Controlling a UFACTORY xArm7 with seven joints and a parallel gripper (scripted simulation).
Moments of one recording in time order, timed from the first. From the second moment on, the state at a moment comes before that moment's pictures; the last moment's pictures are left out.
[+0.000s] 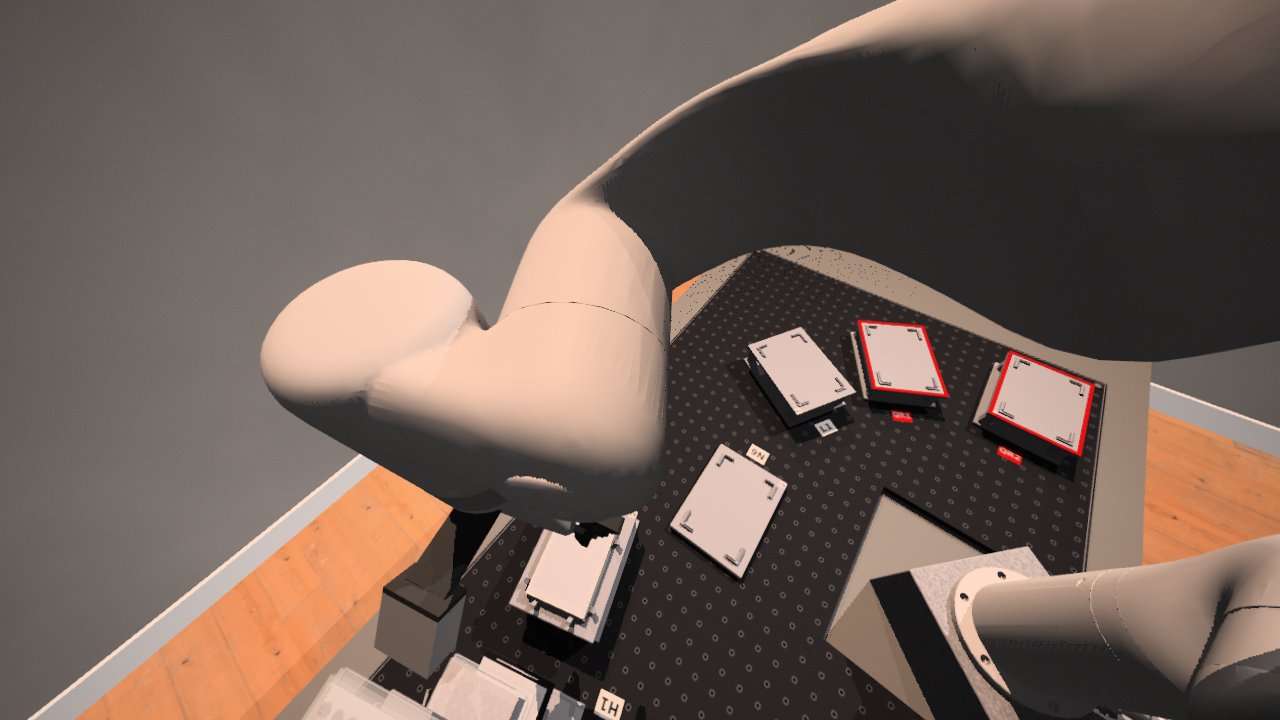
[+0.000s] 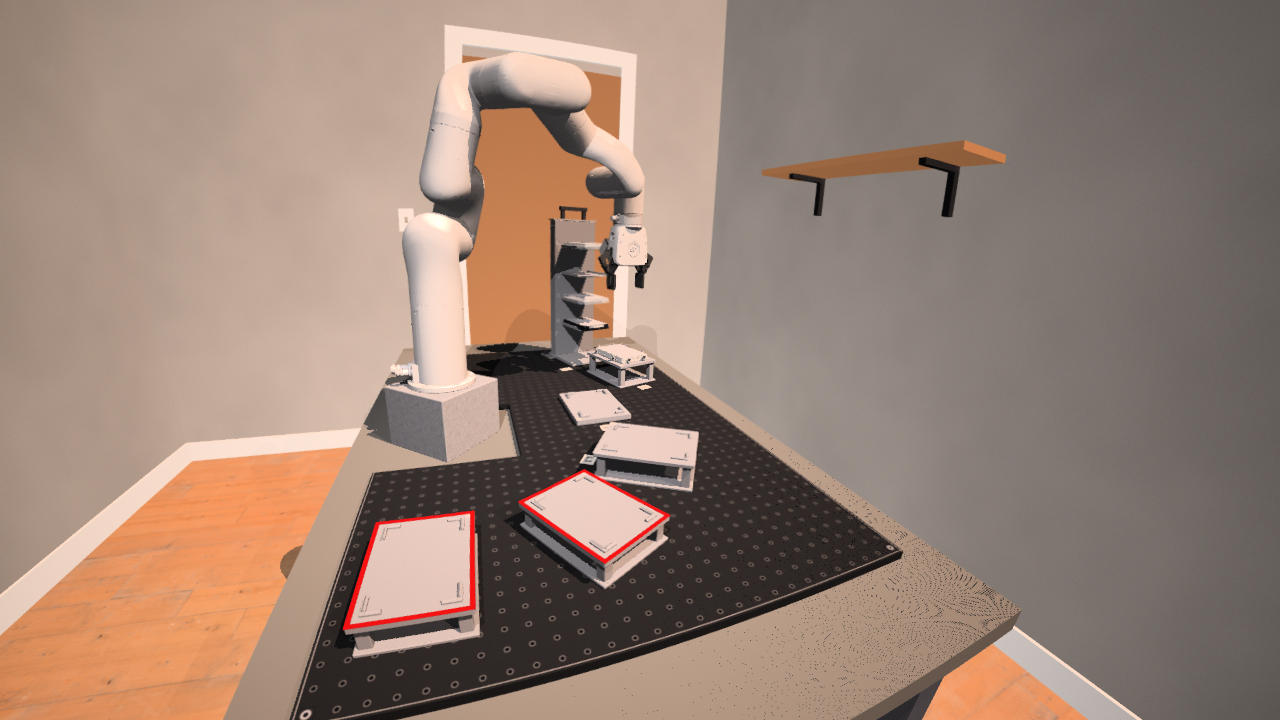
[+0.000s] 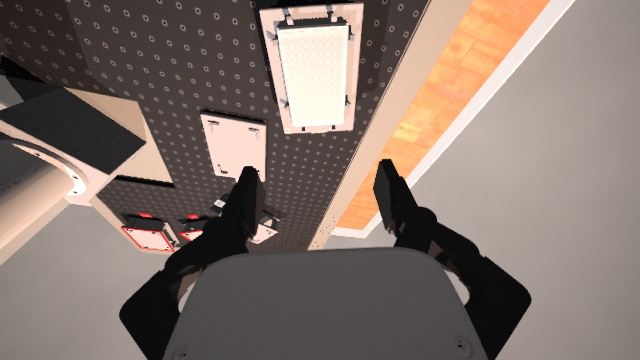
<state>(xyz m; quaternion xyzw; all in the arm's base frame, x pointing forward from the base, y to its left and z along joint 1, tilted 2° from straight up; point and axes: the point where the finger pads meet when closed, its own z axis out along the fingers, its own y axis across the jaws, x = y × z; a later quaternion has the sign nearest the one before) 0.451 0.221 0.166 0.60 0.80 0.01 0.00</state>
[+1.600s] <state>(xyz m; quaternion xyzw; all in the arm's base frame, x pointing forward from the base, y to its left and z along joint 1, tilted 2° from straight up) 0.453 0.222 0.096 0.60 0.80 0.01 0.00</state>
